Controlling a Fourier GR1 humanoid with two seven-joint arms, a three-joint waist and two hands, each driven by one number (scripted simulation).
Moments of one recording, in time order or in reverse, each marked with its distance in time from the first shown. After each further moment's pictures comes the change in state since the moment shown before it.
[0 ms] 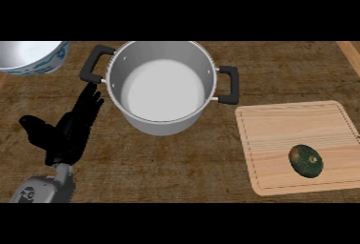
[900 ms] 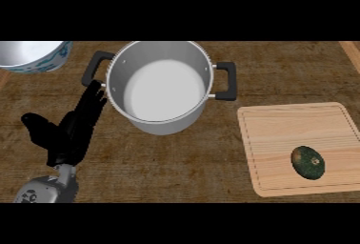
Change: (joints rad) left arm -0.004 -0.037 -0.002 -0.062 -0.053 0.012 0.080; right arm 0.087 -0.185 -0.028 -0.166 0.202 0.117 0.234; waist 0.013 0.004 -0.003
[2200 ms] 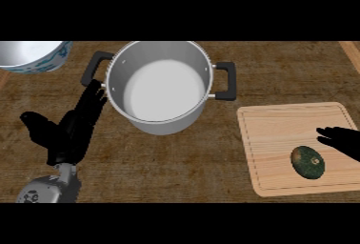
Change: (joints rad) left arm 0.001 -0.073 0.067 -0.010 -0.068 -0.066 0.030; right arm -0.018 0.390 0.079 -0.104 0.426 0.089 0.157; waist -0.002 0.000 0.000
